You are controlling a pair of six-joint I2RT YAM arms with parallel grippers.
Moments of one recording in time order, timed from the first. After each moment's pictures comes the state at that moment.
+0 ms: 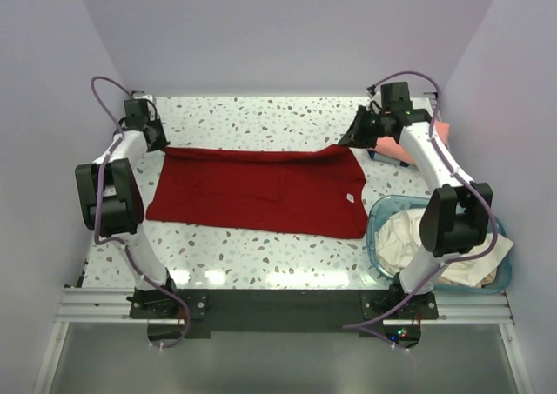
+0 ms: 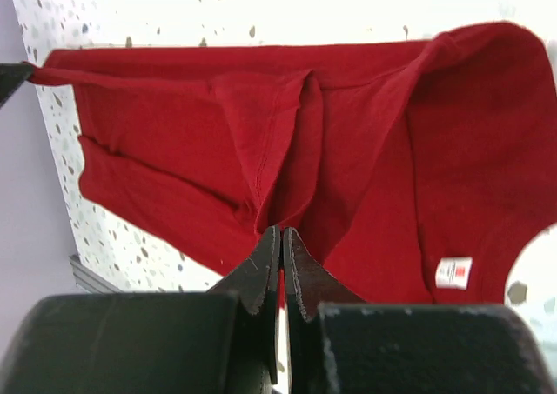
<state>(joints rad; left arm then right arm) 0.19 1.92 1.38 -0.28 0.02 -0.12 0.12 1.74 1.54 -0.67 -0.43 0.47</state>
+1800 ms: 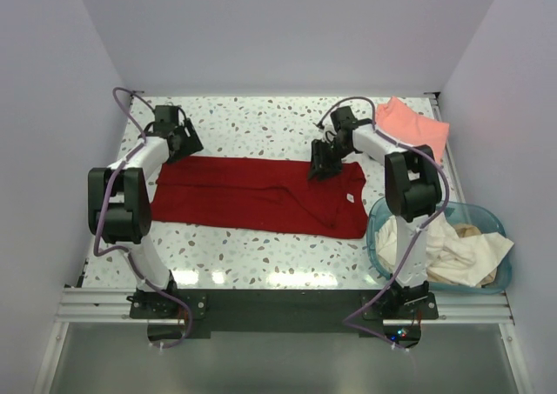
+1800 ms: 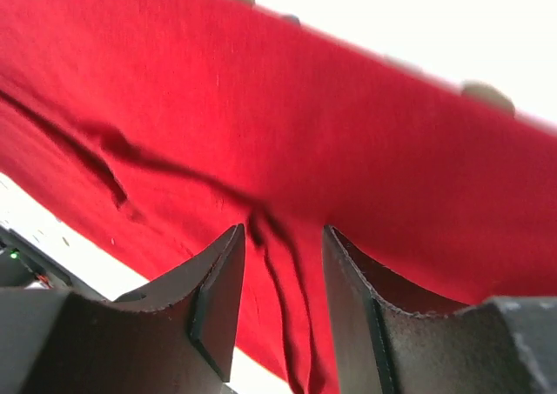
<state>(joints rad) 0.01 1.82 1.25 -0.32 -0.07 -0.45 0.29 2.10 1.57 -0.73 -0.43 0.25</state>
